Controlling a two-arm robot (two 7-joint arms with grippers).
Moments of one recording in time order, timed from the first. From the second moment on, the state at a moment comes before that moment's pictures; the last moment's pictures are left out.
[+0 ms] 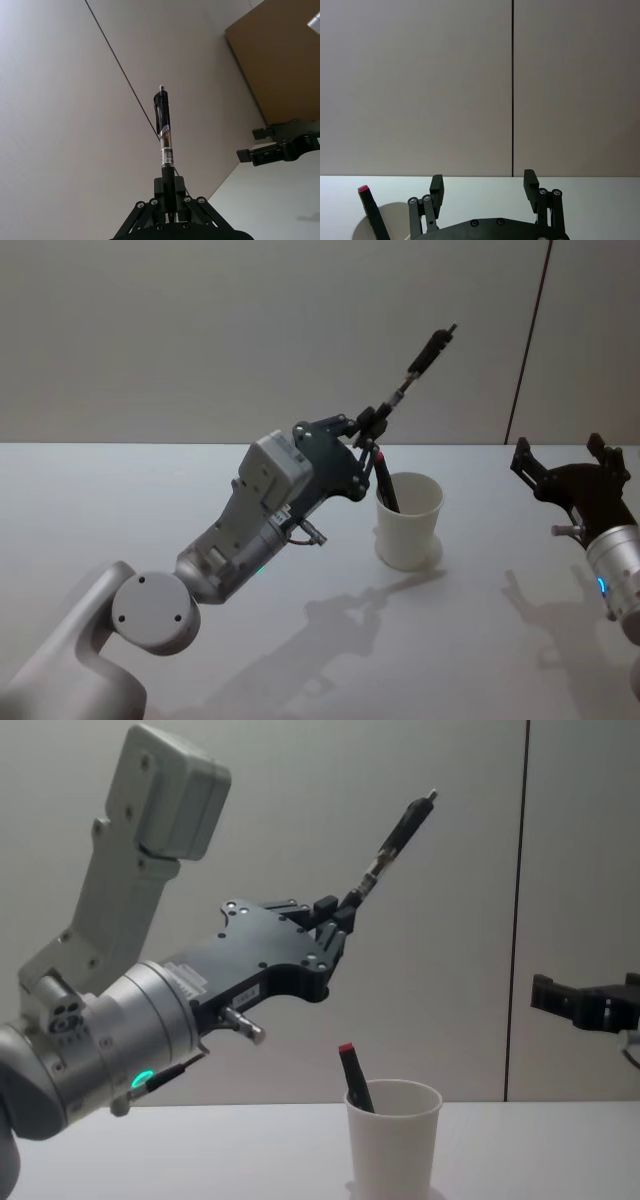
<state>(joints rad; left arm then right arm) -0.33 0.28 0.39 -1.37 -0.05 -0.40 -0.32 0.15 0.12 -0.20 -1.53 0.18 0.05 -0.05</state>
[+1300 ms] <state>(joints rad) -0.36 0.26 0.39 -1.33 -0.05 -0.45 -0.37 0.11 0.17 -0.17 -1.64 0.33 0.02 0.17</state>
